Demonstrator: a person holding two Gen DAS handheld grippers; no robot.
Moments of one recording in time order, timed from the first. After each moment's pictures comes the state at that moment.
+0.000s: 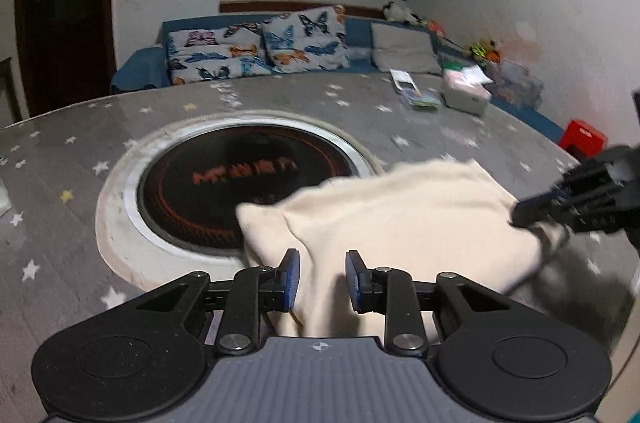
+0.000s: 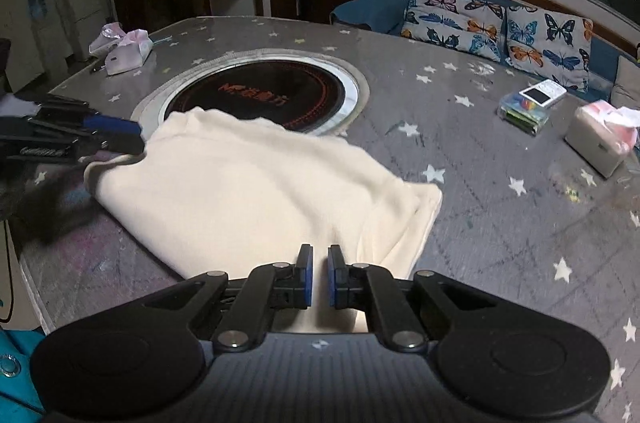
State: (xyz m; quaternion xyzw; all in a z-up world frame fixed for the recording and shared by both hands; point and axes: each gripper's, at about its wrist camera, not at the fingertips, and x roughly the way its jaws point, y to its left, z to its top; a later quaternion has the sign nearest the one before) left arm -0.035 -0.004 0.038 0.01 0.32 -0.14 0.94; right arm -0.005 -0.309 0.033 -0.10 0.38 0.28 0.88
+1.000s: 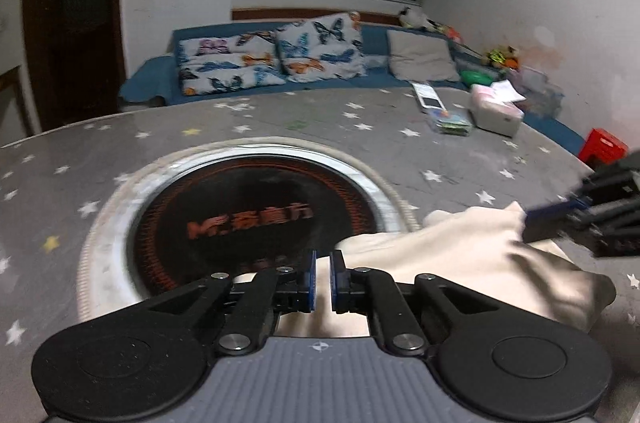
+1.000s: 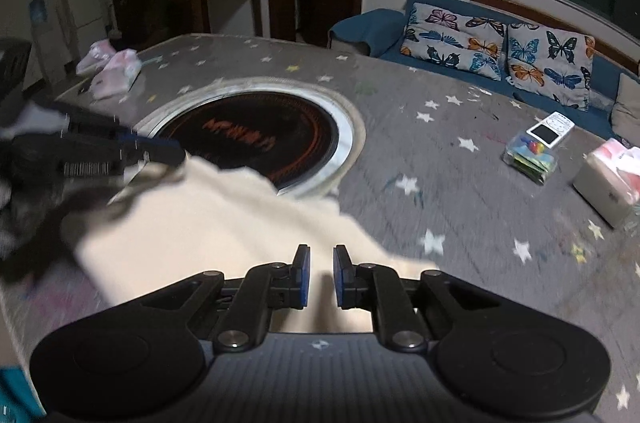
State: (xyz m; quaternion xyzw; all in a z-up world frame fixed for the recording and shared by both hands) left arm 0.031 -0.027 0.034 0.02 0.32 -0.13 0.94; right arm 0.043 -0.285 0.043 -0.10 0.36 0.27 0.89
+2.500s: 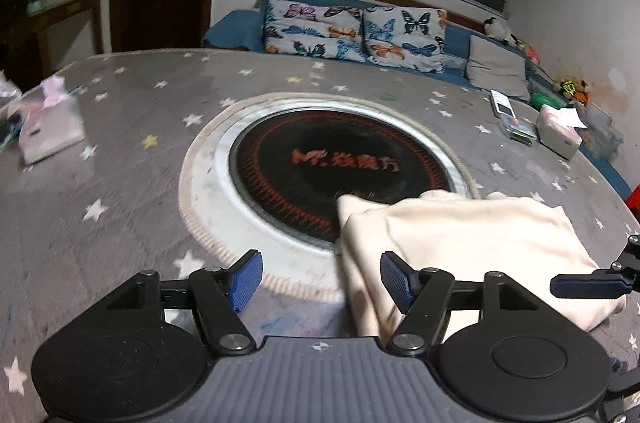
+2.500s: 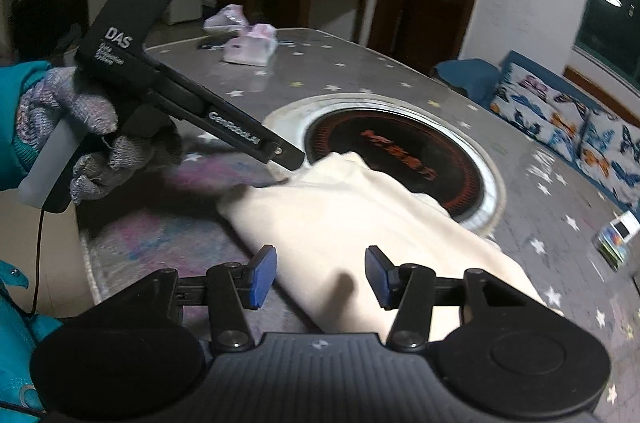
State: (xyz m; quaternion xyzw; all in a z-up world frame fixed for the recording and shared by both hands) left arm -0.028 0.033 0.035 -0.08 0.36 -0.02 0.93; right arm -0.064 -0.186 0.049 -0.22 0.29 0.39 0.85
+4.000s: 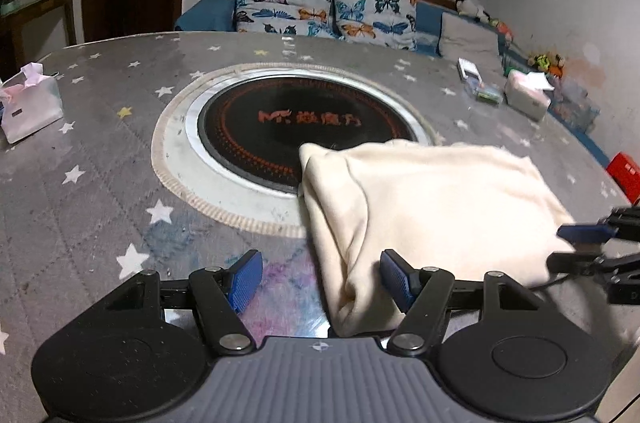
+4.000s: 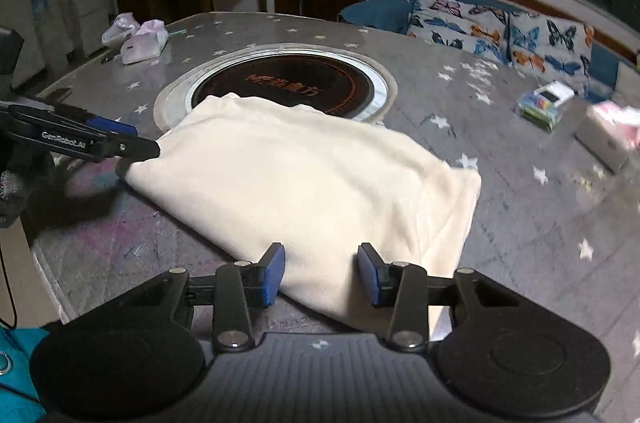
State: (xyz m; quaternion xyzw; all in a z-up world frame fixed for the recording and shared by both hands) left arm -0.055 0.015 0.023 -0.06 0.37 -0.06 0.92; right arm -0.039 -0.278 0.026 -0.12 0.37 0.27 0.88
